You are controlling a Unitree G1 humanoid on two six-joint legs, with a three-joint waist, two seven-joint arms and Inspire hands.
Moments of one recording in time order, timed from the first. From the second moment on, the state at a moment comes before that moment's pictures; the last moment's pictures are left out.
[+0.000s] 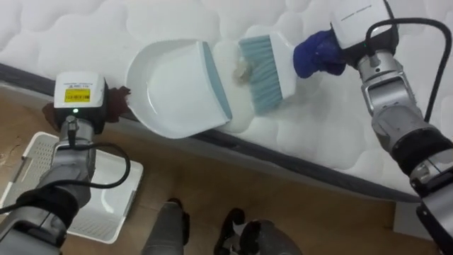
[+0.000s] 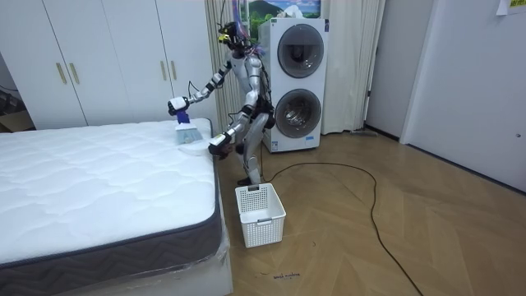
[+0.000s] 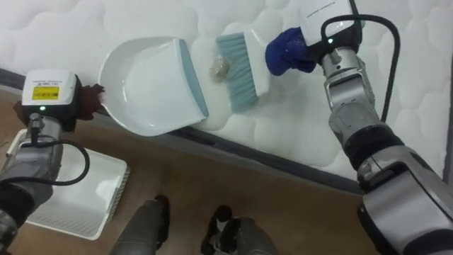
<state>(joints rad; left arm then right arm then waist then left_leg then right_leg) -0.58 0.47 -0.45 1.01 0.94 0.21 0.49 -0.82 -0.49 0.59 0.97 -1.32 0.30 -0.41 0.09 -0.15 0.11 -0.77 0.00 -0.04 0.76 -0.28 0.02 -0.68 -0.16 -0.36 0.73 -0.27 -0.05</state>
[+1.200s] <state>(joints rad) -0.55 0.40 -0.44 1.01 0.88 0.26 0.43 -0.66 -0.39 0.56 0.88 -1.26 0.33 -0.36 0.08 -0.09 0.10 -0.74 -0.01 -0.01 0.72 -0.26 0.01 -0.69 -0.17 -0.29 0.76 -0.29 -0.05</state>
